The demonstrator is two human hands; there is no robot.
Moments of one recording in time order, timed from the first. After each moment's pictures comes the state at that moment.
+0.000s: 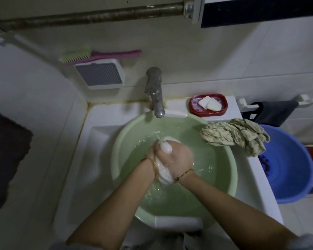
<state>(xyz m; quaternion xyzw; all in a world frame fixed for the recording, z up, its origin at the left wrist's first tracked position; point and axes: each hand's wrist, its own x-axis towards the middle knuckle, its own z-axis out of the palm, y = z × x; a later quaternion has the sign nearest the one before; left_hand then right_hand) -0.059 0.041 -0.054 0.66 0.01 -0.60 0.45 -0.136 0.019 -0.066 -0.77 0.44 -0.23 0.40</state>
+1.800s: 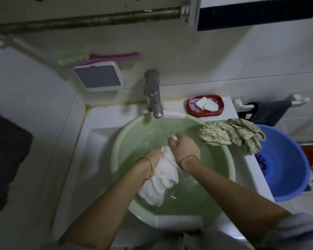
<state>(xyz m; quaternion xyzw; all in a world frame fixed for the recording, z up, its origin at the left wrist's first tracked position) -0.048 0.038 -0.069 0.77 -0.17 -0.52 0.32 -0.139 -0.023 -0.076 -0.75 0.56 -0.07 0.34</state>
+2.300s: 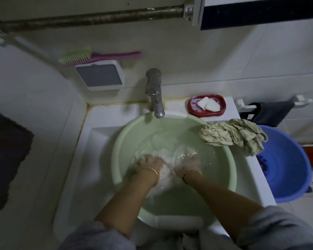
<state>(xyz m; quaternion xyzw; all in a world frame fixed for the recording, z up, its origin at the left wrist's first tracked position) -0.045 0.063 -0.114 0.78 -0.49 -0.31 -0.22 -0.163 -0.008 -0.144 -0.75 0.54 0.20 0.32</state>
